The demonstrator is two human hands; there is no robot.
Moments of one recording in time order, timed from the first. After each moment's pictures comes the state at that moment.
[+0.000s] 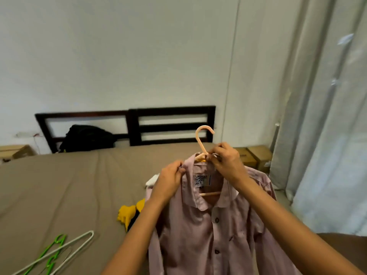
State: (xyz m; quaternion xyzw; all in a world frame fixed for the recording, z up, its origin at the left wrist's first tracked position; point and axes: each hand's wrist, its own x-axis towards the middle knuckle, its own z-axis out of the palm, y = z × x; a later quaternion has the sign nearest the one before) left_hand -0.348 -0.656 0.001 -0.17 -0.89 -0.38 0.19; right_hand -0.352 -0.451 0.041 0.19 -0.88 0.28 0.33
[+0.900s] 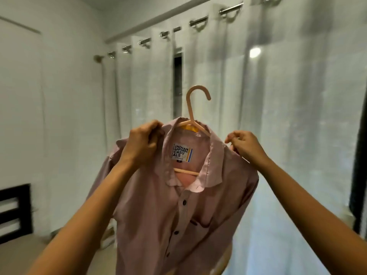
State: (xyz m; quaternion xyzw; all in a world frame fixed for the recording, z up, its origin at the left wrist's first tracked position) left_hand -0.080 -0.279 0.364 -0.58 -0.58 -0.48 0.32; right_hand 0.138 -0.085 0.366 -0.22 -0.80 0.27 0.48
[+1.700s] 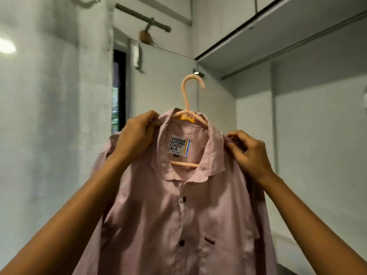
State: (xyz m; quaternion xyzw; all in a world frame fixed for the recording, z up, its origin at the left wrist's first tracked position) left_hand 0.406 0.088 0.451 -0.78 -0.14 -0.60 0.10; right_hand 0.652 -0.069 0.393 -0.49 -0.60 -0.32 0.55
